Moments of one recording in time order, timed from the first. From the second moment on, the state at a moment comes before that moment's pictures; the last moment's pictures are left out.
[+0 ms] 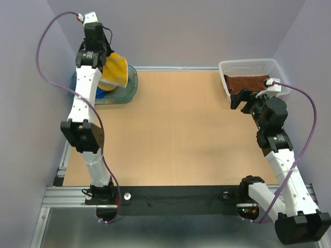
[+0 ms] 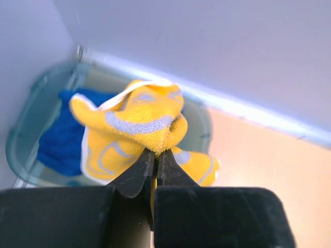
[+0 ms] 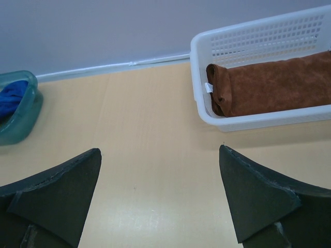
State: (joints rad) left arm -0.08 1.96 2.23 -0.71 -0.28 -0.29; right arm 0.09 0.84 0.86 -0.11 0.02 0.24
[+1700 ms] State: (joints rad) left arm -0.76 1.42 0.97 -0.45 -0.11 -0.64; right arm 0.48 1.56 1.01 -0.48 -0.27 0.26
